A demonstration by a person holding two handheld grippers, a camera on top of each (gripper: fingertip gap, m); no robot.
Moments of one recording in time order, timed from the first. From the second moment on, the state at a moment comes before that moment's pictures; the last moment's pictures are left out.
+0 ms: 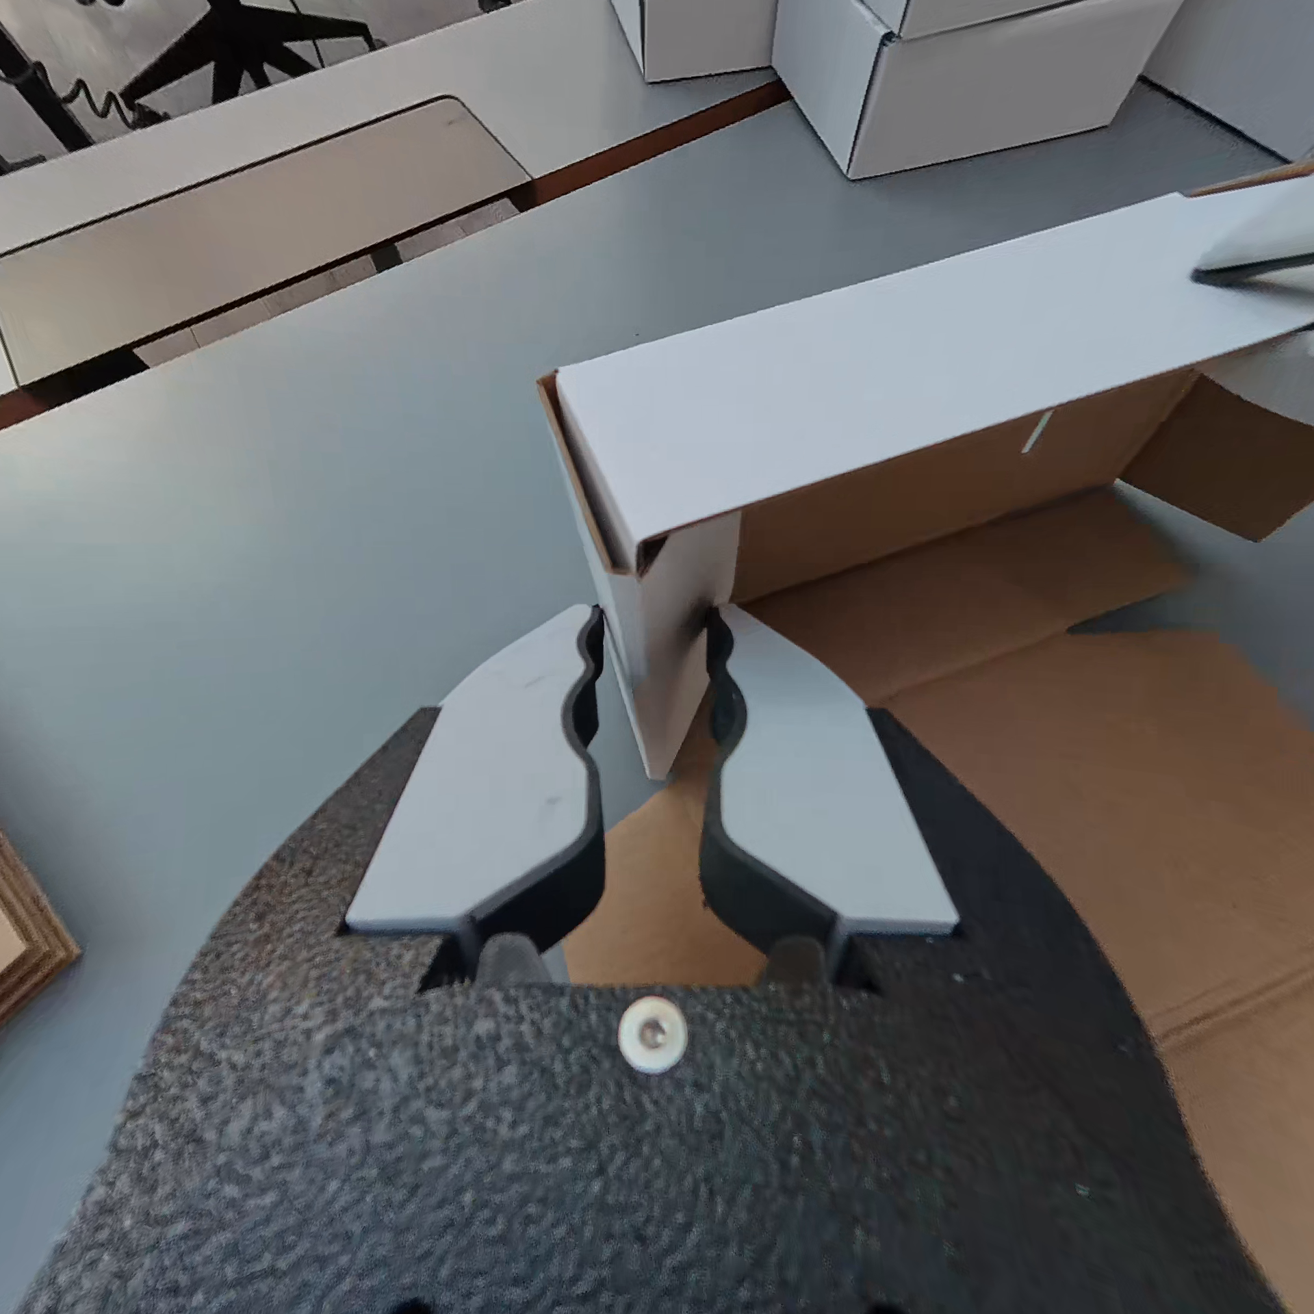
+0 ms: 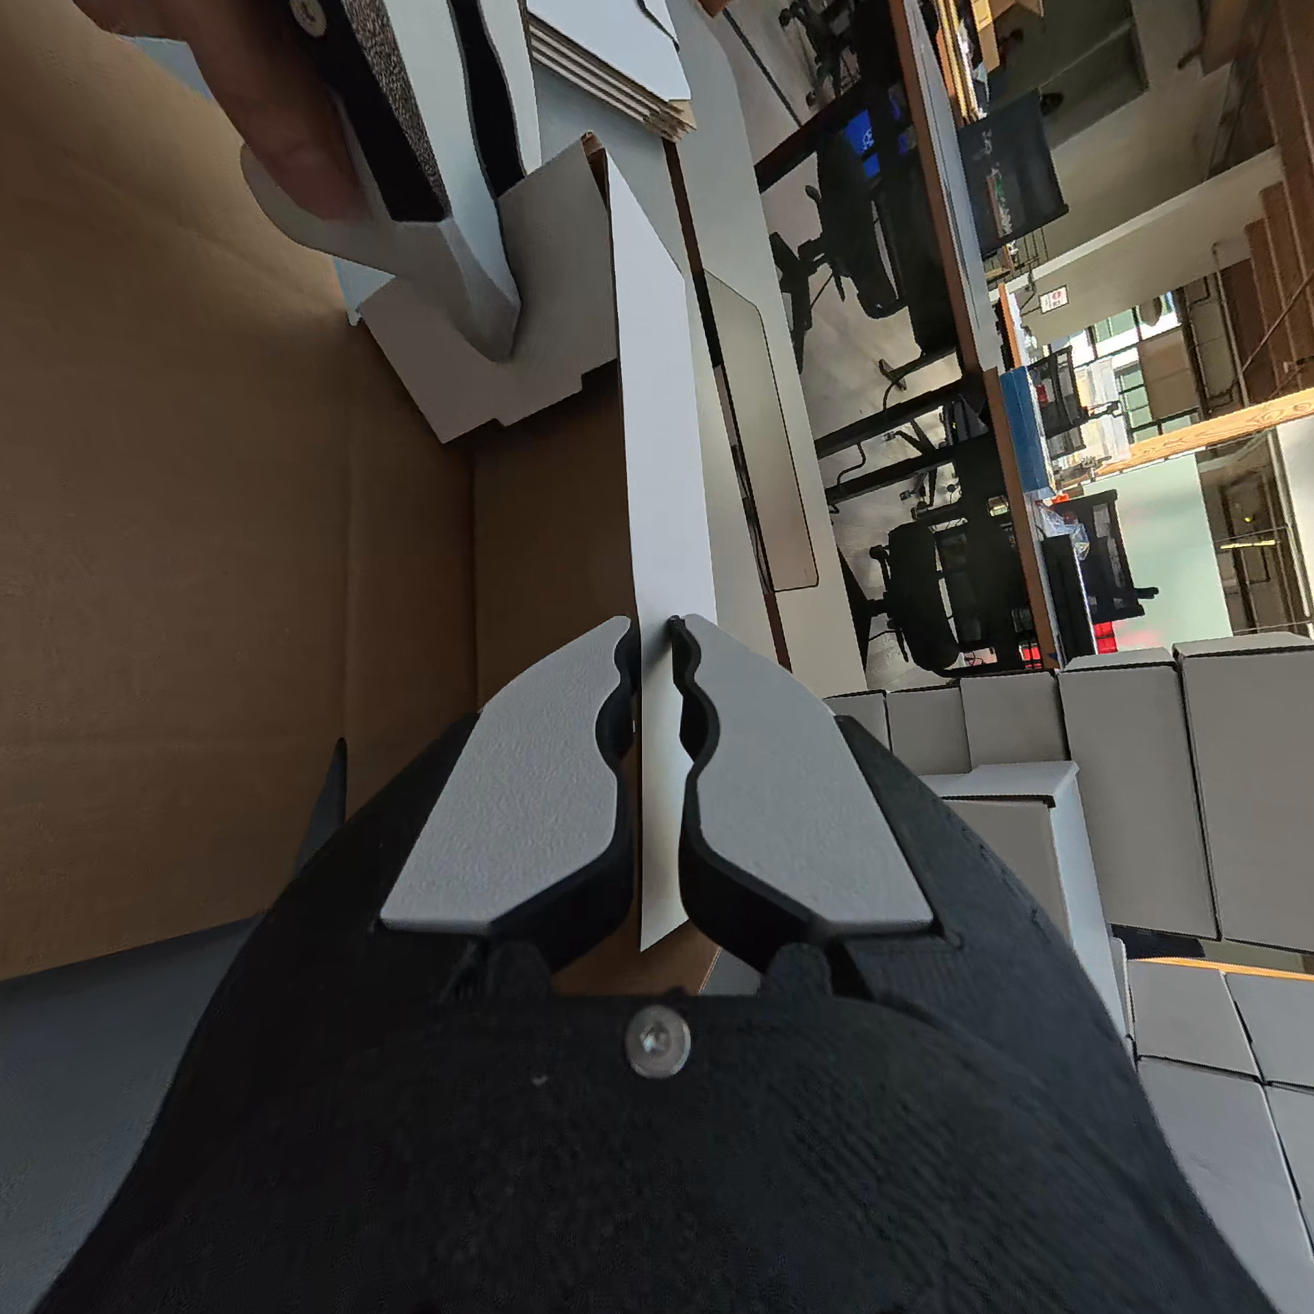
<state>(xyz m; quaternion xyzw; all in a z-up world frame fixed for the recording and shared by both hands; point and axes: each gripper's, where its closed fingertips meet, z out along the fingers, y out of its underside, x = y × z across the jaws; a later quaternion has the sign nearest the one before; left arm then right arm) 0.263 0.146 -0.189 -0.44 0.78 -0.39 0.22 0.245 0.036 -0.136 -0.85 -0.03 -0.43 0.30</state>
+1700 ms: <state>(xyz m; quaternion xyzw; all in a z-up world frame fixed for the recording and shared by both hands) 0.271 0.175 -0.183 -0.58 0.62 -0.41 0.35 0.210 0.052 -0.089 -0.70 0.00 -0.67 0.25</state>
